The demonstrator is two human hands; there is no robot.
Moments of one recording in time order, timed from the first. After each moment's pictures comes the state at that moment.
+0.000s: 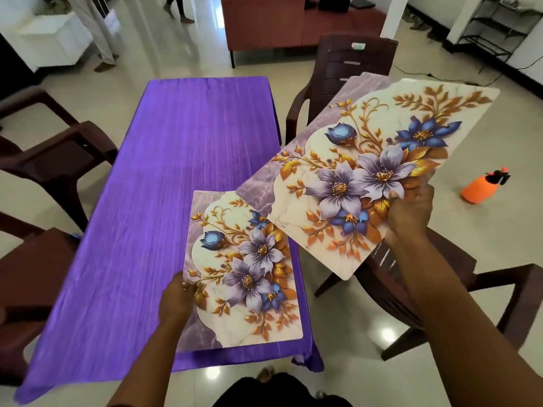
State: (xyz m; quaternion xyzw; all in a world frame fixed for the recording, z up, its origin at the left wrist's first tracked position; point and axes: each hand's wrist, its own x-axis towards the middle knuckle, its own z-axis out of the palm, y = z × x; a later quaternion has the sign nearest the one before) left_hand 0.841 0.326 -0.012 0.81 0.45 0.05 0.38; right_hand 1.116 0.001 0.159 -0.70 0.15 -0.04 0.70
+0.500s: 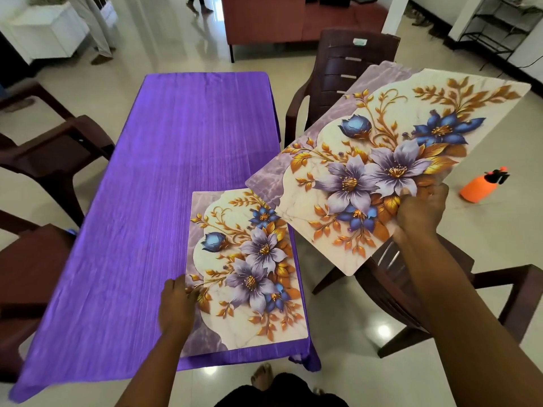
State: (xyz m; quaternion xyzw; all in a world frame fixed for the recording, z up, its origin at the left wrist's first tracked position) left_hand 0.836 0.316 -0.030 0.86 0.44 0.04 0.26; right_hand 1.125 -0.007 0.166 -0.69 0.16 -0.07 0.70
